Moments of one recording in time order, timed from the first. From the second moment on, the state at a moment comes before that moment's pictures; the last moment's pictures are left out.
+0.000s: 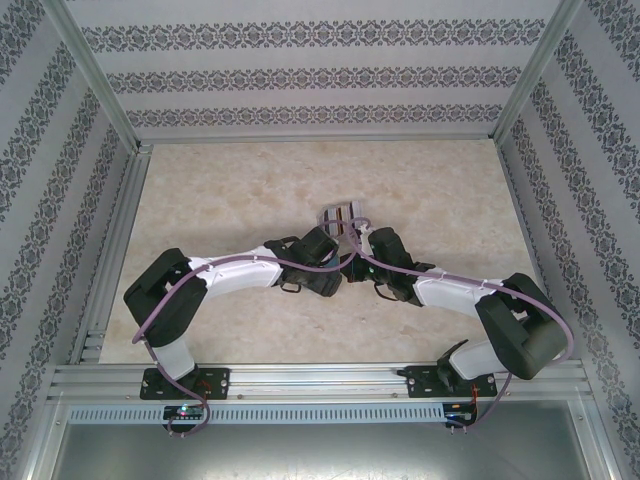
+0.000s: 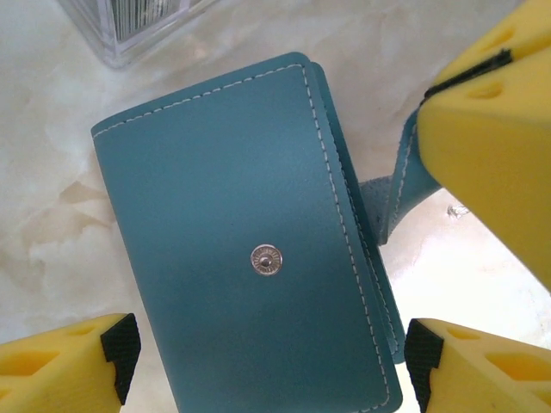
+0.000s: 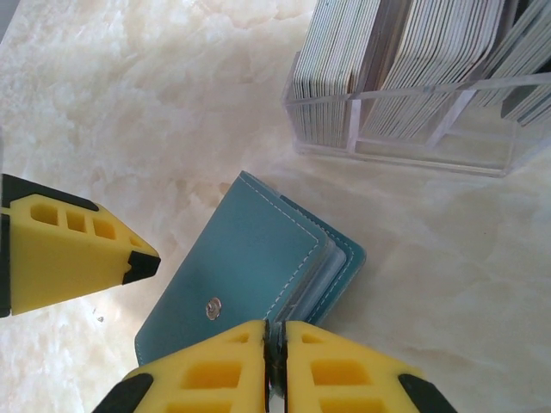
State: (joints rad) left arm -0.84 1.74 1.08 -0.43 -0.06 -0.34; right arm 0.58 1.42 0.54 0.19 -0.24 0.52
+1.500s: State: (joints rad) left arm -0.84 1.70 1.05 -0.41 -0.15 -0.35; right arm 0.58 1.44 0.54 0.20 -0.26 0.55
